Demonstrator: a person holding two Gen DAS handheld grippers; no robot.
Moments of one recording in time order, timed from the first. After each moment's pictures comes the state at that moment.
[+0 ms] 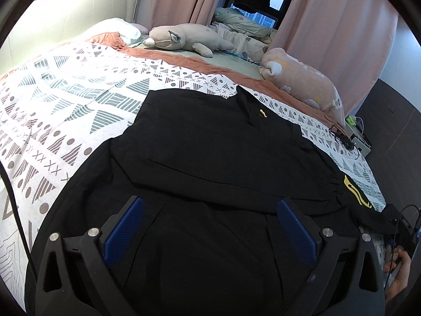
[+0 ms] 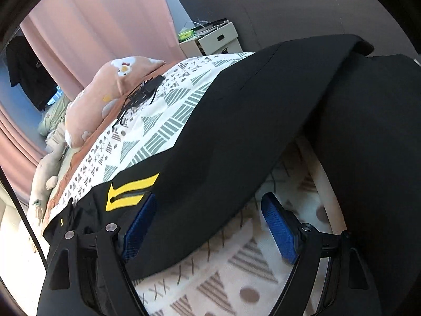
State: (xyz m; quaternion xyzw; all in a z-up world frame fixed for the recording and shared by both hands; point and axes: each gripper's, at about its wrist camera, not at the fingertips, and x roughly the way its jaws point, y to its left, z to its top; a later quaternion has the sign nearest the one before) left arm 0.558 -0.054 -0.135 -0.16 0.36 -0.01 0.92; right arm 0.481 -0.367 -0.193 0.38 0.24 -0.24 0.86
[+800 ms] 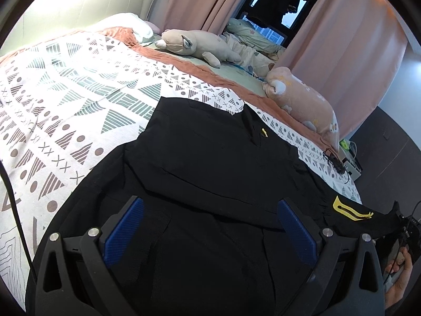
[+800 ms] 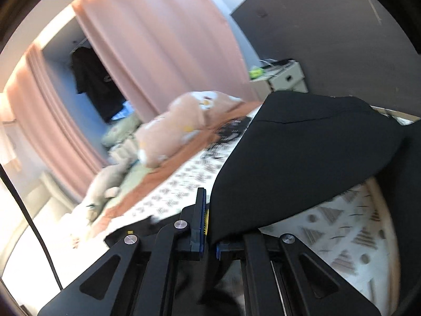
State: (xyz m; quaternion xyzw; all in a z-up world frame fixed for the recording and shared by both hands) left arm 0.547 -0.014 -0.122 -0.23 0.34 -0.02 0.91; right arm 0.458 -0.264 -0.090 0.31 0.10 -0.10 0.94
